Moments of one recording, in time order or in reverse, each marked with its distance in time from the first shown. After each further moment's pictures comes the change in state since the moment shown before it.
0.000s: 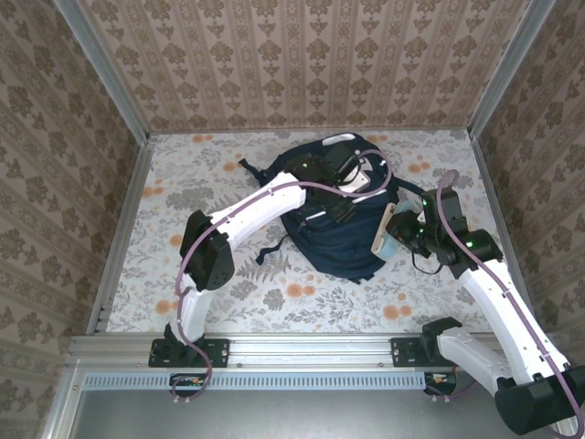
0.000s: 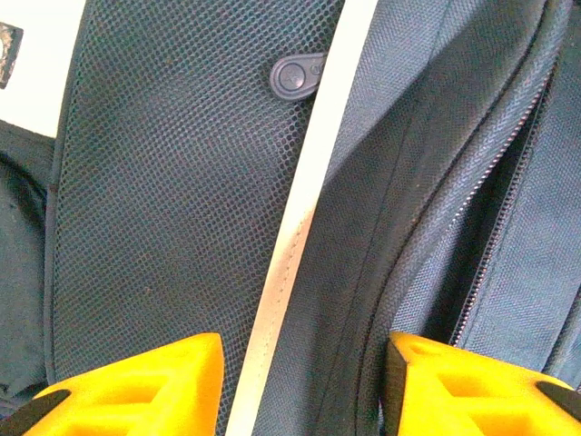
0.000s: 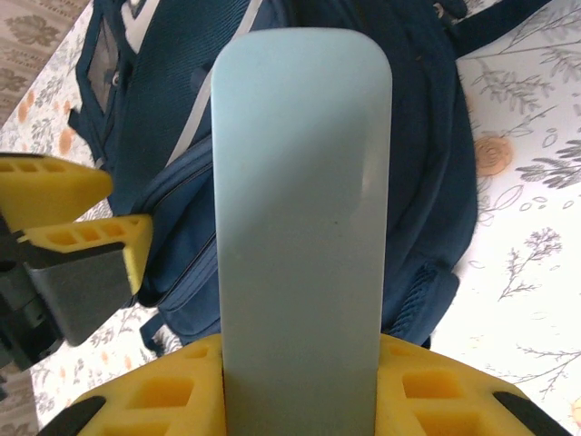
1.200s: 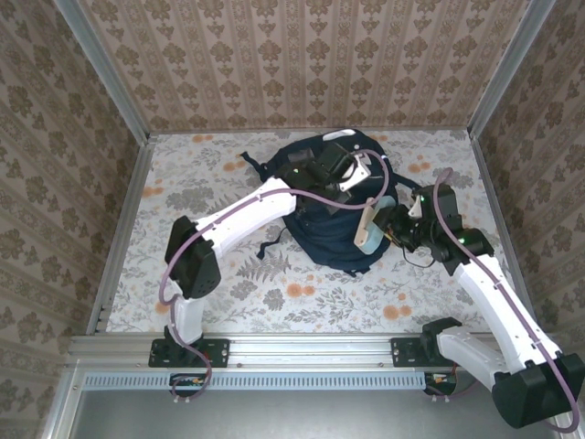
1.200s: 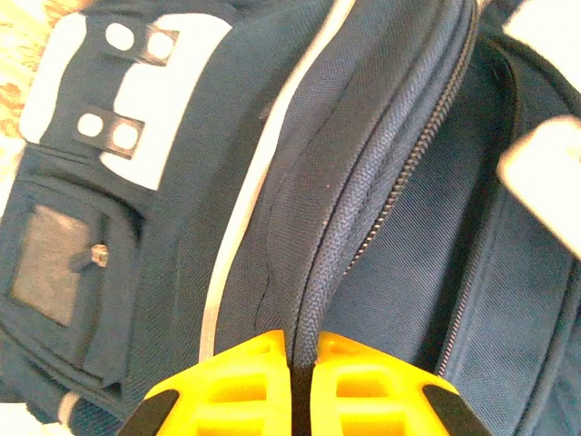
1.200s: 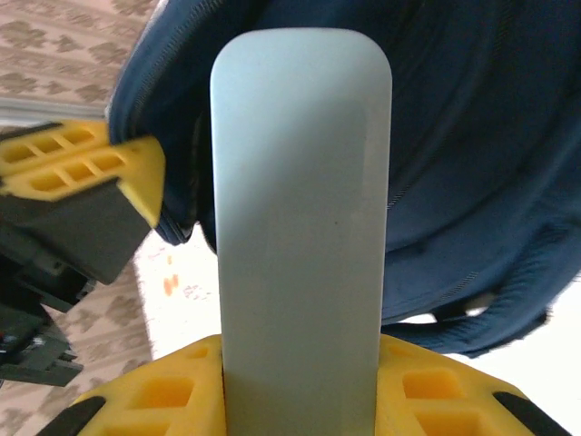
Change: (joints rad) left arm -0.014 -0.130 -0.126 0.204 -0.136 0.071; right arm -0.020 0.053 -0.067 0.228 -0.250 0.121
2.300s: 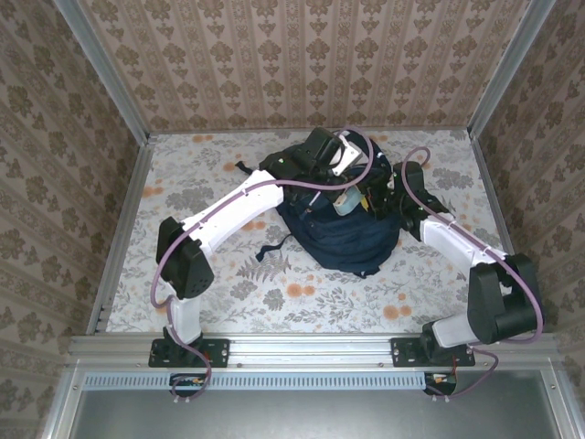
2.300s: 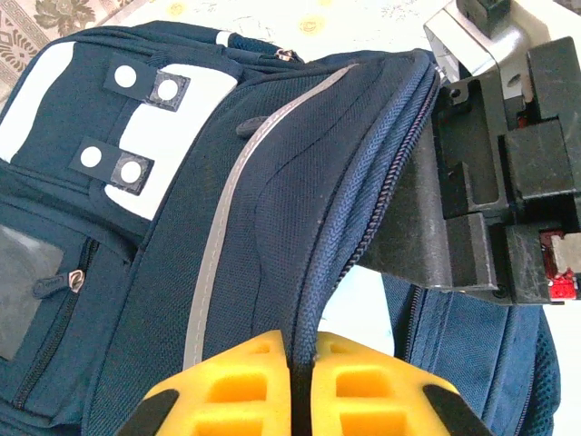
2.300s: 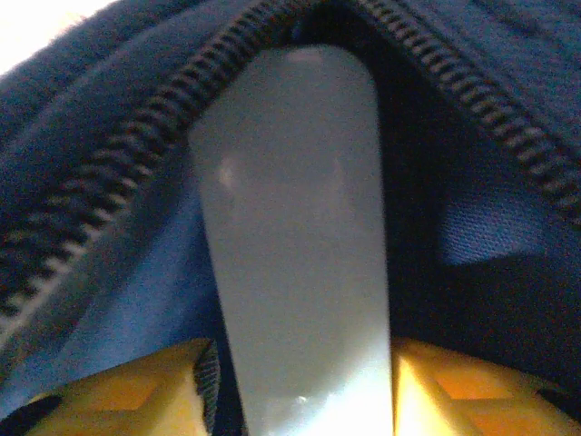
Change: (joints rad) left arm 0.054 -0.037 0.030 0.010 0.183 -0.196; right arm 0.002 0.456 0.020 0.577 0.051 0.318
